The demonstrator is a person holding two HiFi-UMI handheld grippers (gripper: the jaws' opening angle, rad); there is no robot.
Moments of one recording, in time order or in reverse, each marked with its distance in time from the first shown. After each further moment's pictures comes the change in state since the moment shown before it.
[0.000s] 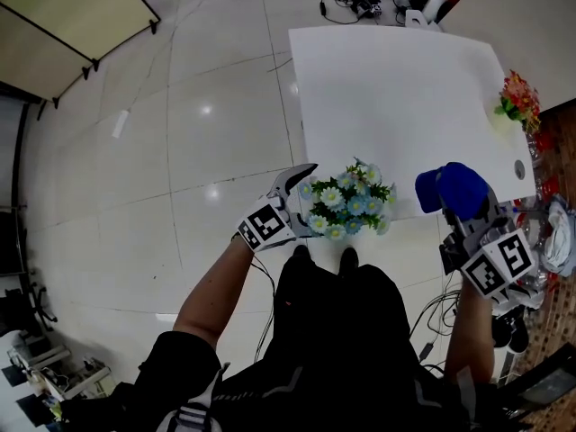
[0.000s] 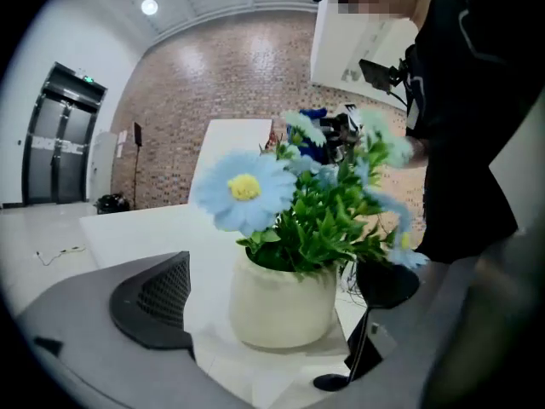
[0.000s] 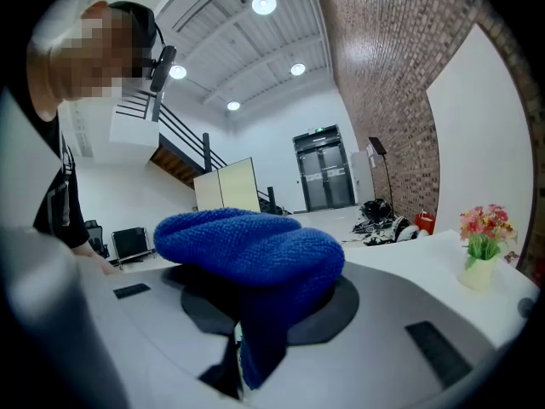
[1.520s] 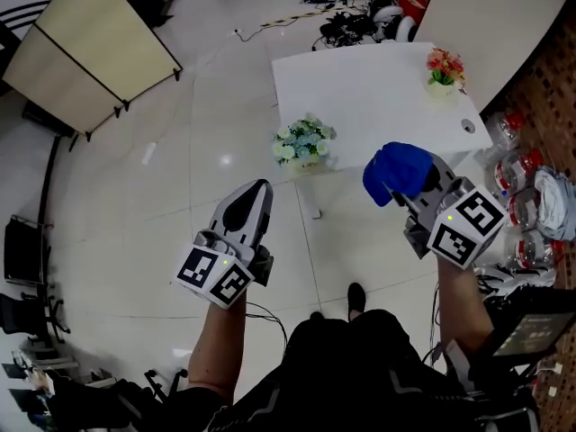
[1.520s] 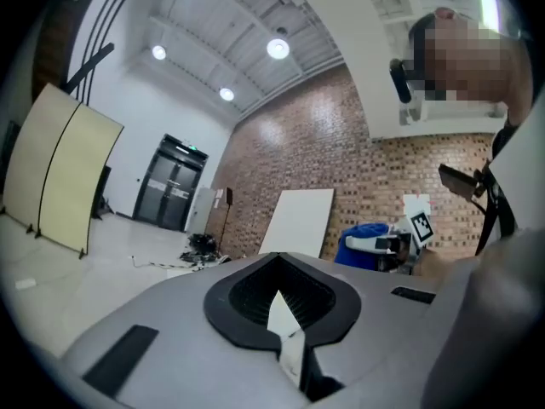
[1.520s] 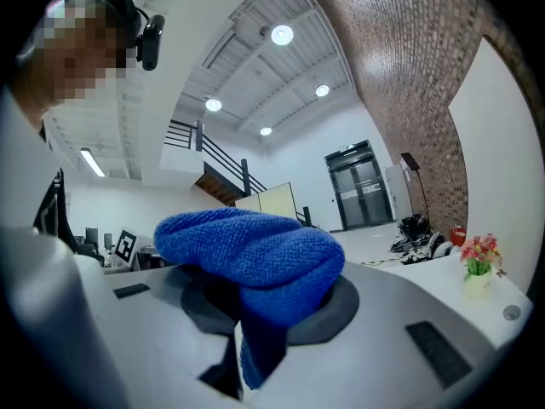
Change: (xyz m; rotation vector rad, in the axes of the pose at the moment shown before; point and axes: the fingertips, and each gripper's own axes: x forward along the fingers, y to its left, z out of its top) left arm -0.133 -0.273 0.278 -0.220 -0.358 0.672; right arm -0.265 0.141 0.077 -0.020 -0.146 0.247
